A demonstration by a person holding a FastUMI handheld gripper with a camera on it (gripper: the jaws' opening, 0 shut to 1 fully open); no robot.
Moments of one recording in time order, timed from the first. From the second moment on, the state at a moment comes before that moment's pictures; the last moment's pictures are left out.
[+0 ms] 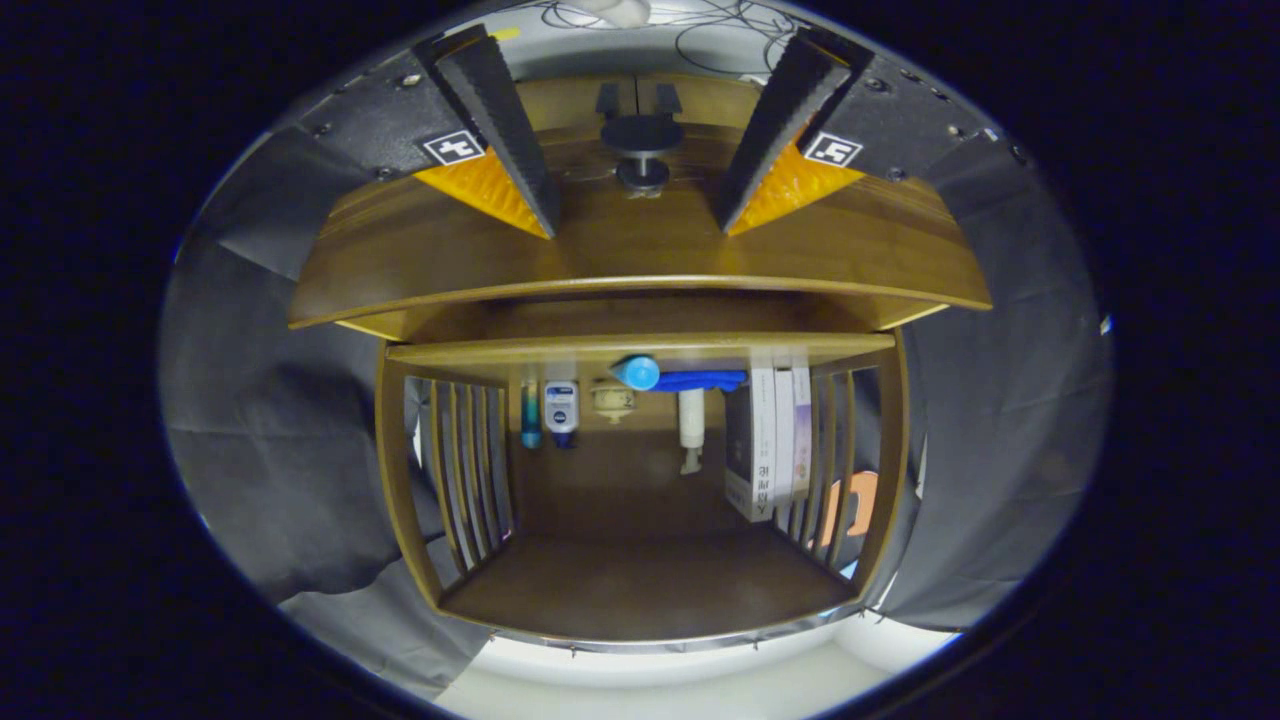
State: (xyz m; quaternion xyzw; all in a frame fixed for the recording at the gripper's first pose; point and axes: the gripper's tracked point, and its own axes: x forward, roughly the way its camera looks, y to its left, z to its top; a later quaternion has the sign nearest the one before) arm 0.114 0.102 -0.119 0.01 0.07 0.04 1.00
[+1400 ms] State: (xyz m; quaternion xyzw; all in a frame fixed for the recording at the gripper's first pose) arm 0.221 0.116 -0.114 -0.01 0.07 0.03 1.00
